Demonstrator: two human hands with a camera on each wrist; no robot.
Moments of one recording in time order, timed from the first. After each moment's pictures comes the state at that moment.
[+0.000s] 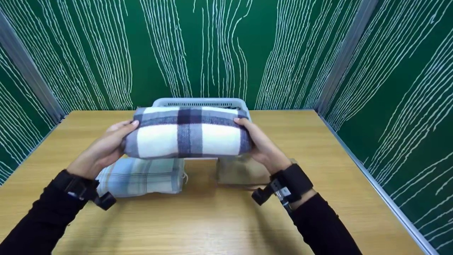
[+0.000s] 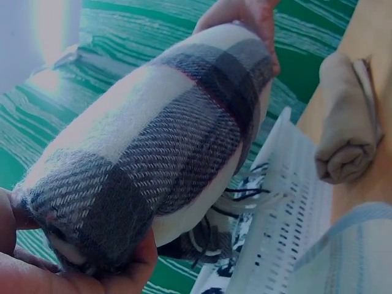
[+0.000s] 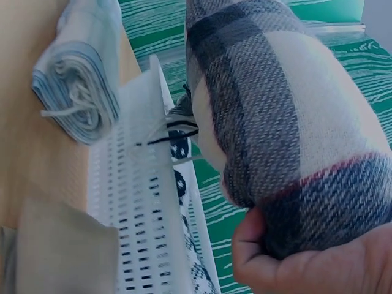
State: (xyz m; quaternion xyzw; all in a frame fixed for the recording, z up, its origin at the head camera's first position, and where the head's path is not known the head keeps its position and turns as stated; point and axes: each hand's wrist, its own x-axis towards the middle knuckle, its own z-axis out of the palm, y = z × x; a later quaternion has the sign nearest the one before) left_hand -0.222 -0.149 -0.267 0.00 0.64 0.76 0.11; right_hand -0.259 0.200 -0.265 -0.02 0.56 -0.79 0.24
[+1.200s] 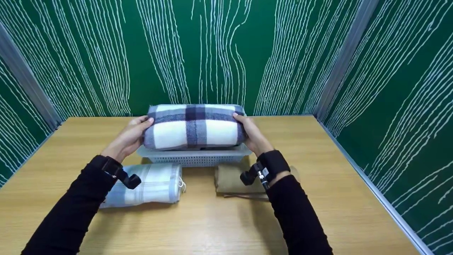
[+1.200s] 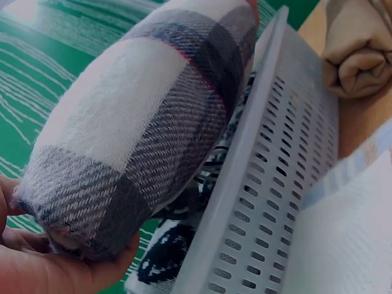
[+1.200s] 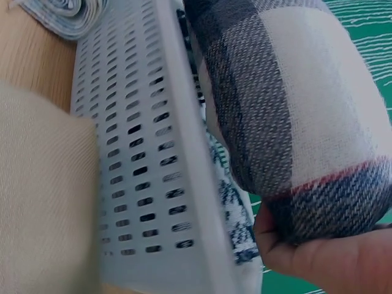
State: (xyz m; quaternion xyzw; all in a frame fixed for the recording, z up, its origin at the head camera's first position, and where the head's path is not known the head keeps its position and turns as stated) left_hand -0.310 -0.135 -0.297 -0.03 0.63 0.77 0.07; right_hand -0.348 0.193 -0.290 0.03 0.60 -0.78 0.20
